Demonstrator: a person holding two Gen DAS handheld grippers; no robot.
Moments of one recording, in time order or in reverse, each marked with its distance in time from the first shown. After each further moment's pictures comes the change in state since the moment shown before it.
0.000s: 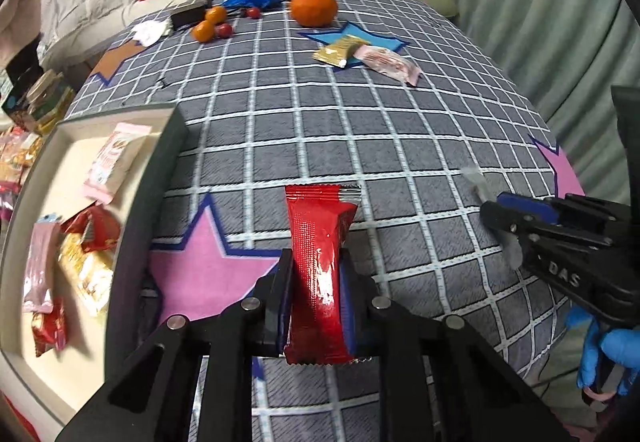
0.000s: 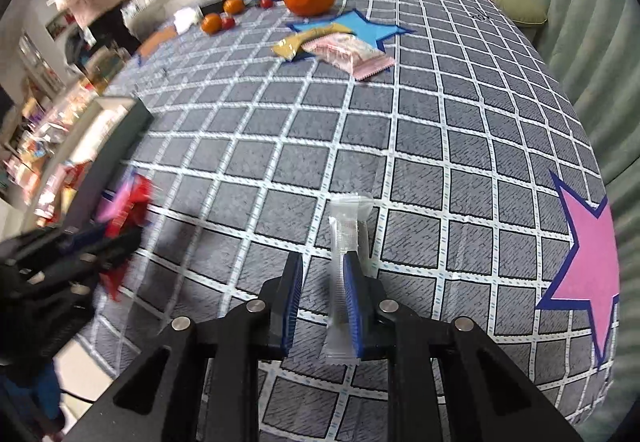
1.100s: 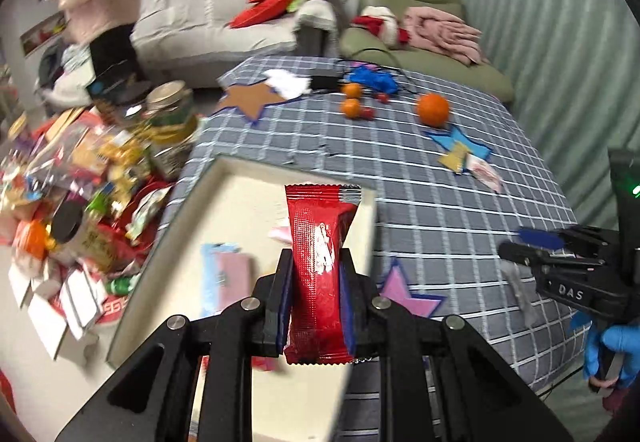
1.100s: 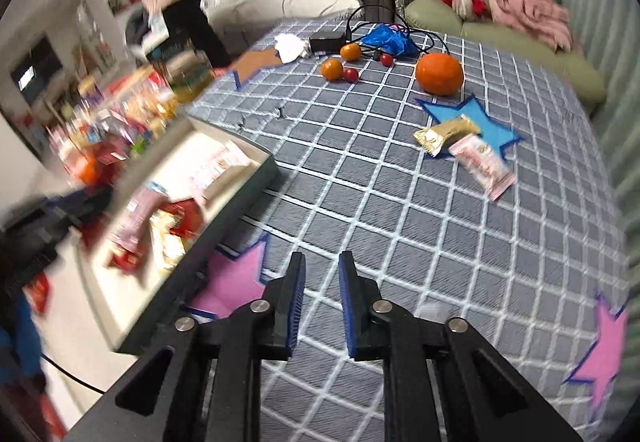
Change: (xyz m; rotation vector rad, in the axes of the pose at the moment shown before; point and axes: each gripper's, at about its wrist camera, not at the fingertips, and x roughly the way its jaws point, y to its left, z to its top) left arm -0.109 0.152 0.001 -0.189 -0.193 0.124; right arm -0.029 0.114 0.062 -0.187 -0.056 0.112
